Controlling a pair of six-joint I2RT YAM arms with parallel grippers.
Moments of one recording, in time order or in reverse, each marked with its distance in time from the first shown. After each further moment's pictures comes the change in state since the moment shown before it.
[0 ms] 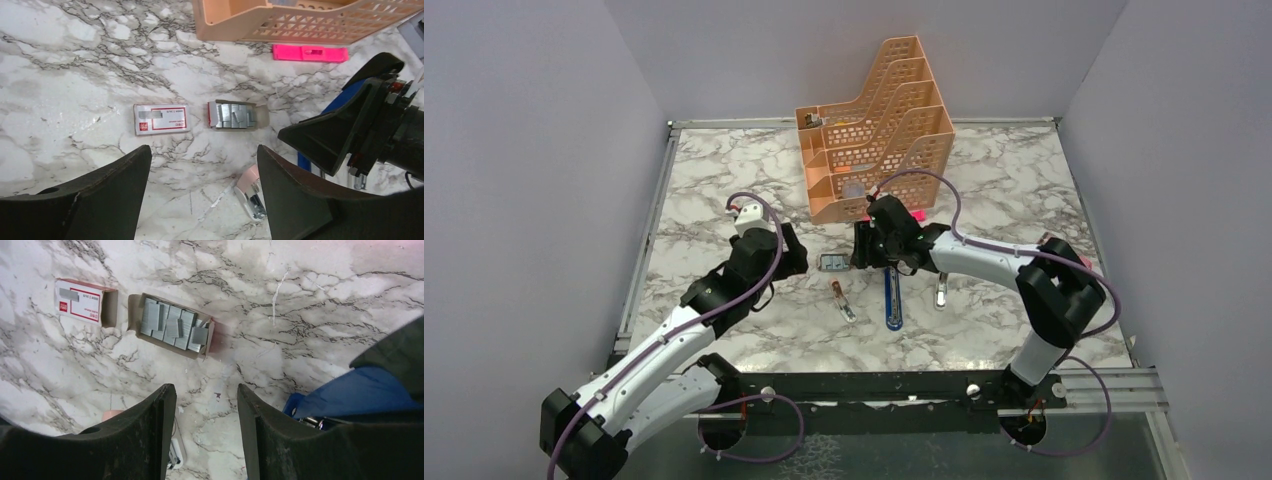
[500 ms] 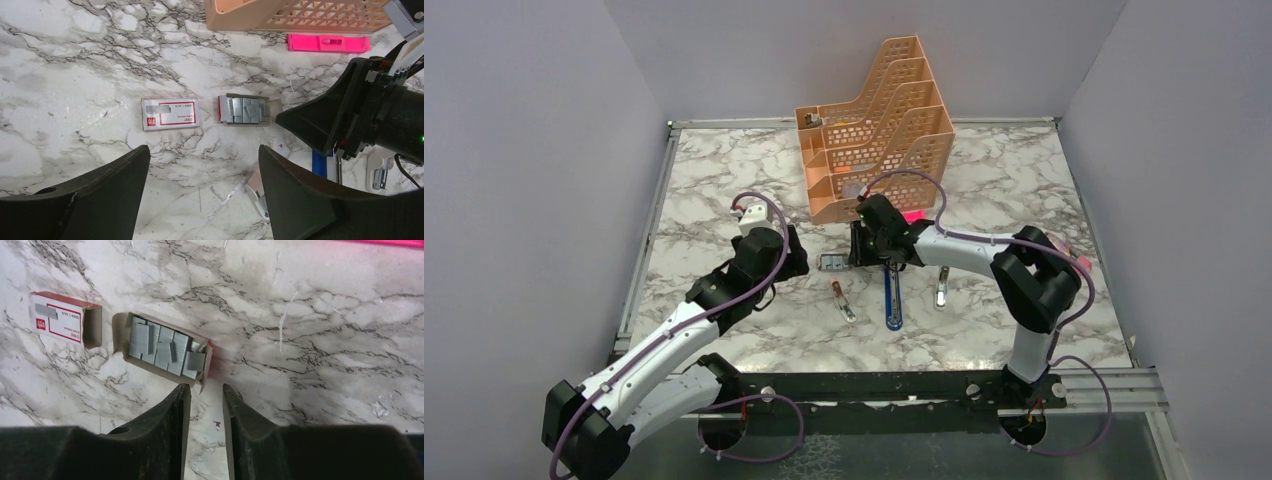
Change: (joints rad) left arm 0.000 0.059 -0.002 -0.020 -0.022 0.018; right arm 0.000 0.140 0.076 0.006 -0.005 -0.001
